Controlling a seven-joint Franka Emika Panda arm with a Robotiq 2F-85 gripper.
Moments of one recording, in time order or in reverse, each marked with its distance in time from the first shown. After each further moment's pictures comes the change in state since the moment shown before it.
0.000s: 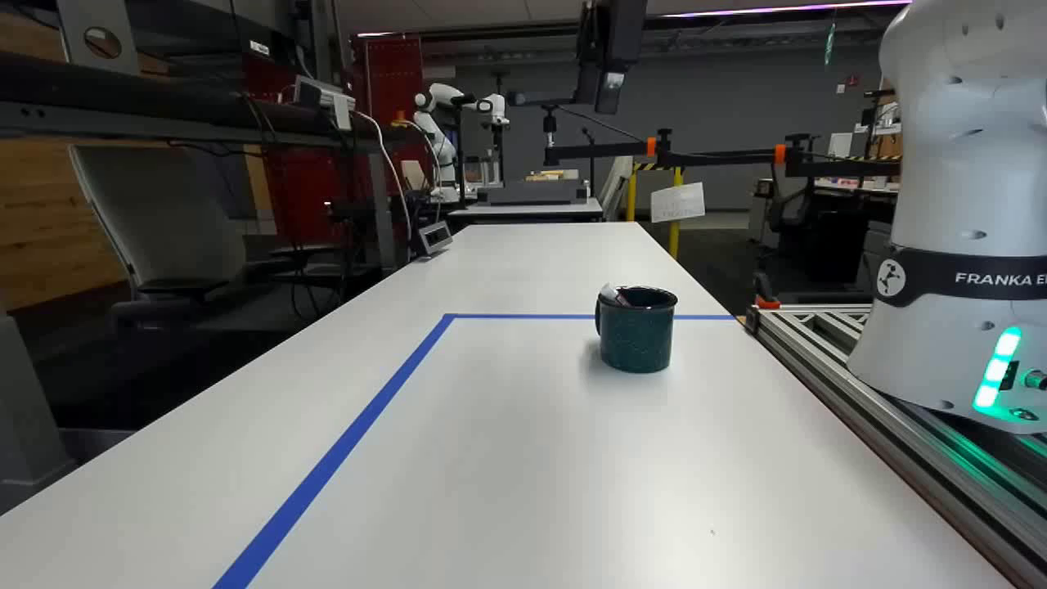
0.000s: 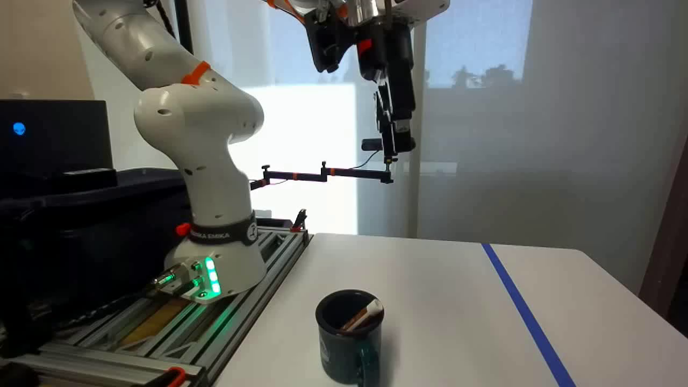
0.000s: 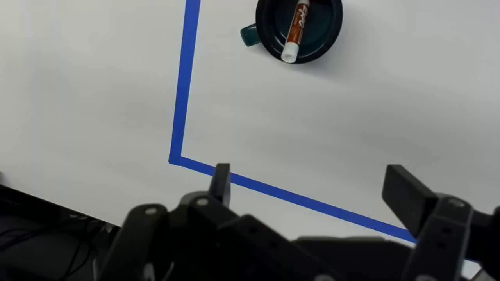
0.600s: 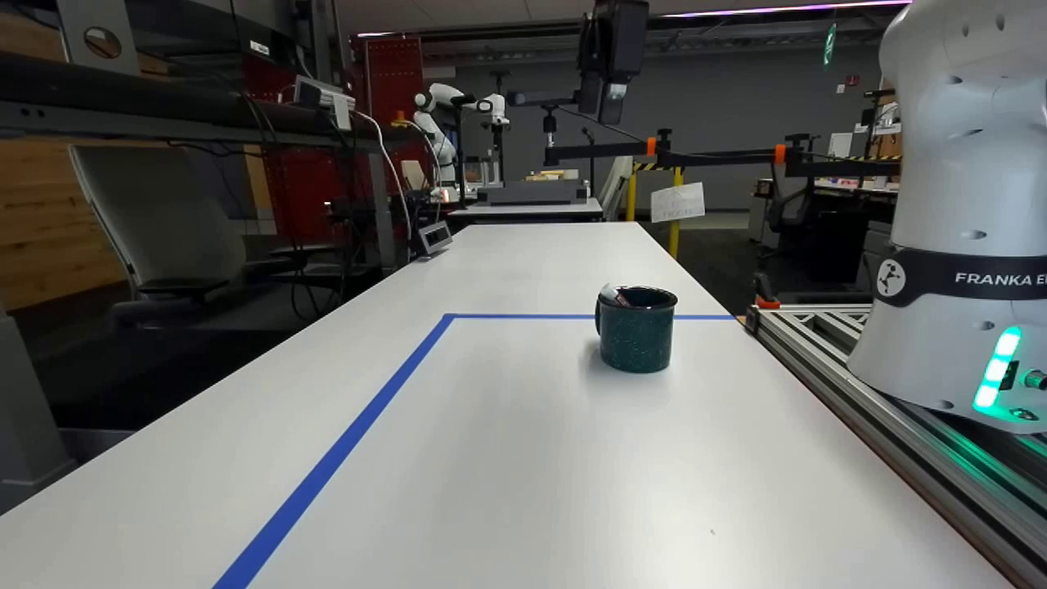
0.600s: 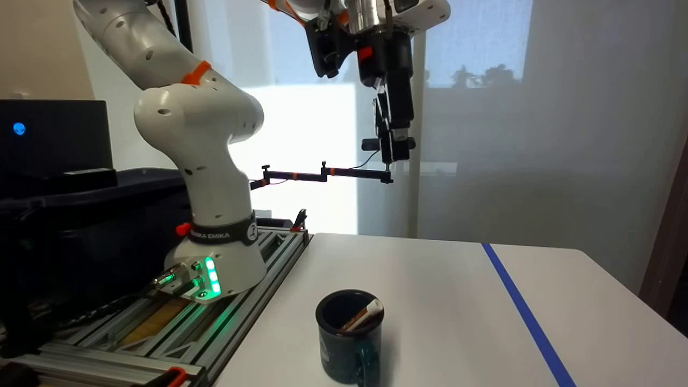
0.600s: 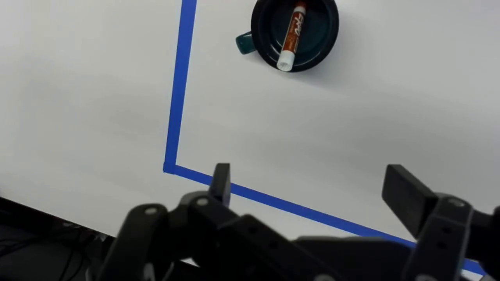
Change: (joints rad) arm 0.001 0.020 -0.002 -0.006 0.000 0.003 0.001
